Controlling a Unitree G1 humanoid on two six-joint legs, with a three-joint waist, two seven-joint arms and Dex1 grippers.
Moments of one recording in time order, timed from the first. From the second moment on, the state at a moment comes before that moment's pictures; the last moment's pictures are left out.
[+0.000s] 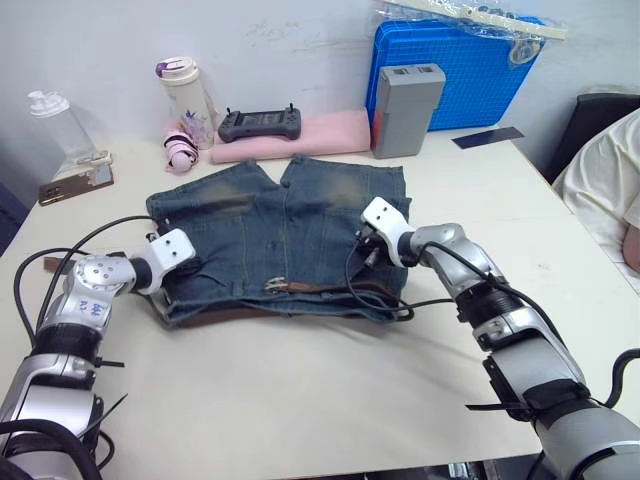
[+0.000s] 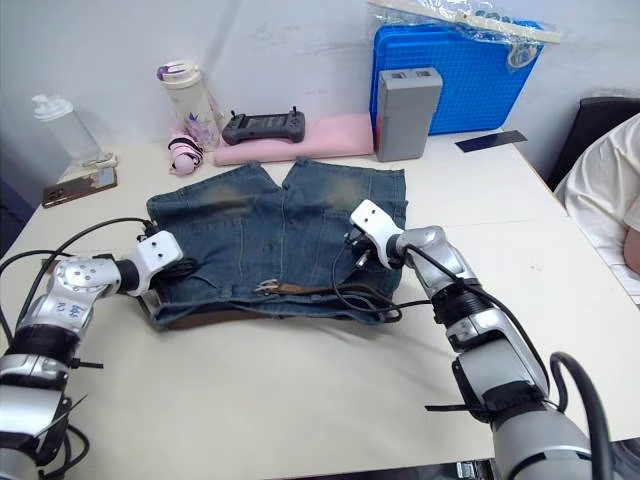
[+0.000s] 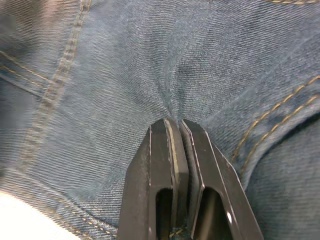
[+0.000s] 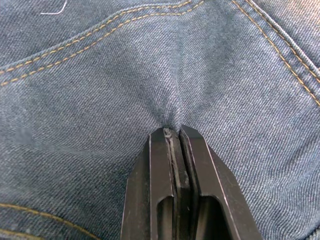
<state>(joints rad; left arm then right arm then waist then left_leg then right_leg) -0.71 0.78 -0.19 0.90 0.15 -0.25 -0.66 -0.95 -0.36 0.34 0.66 0.01 0.47 0.68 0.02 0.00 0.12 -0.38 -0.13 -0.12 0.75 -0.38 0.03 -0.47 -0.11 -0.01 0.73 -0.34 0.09</state>
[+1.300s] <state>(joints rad) -0.32 0.71 0.83 -0.01 -0.30 1.04 -0.18 -0.51 -0.41 0.35 -0.43 0.33 0.61 0.87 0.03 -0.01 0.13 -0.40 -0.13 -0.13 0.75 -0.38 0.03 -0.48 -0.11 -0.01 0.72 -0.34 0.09</state>
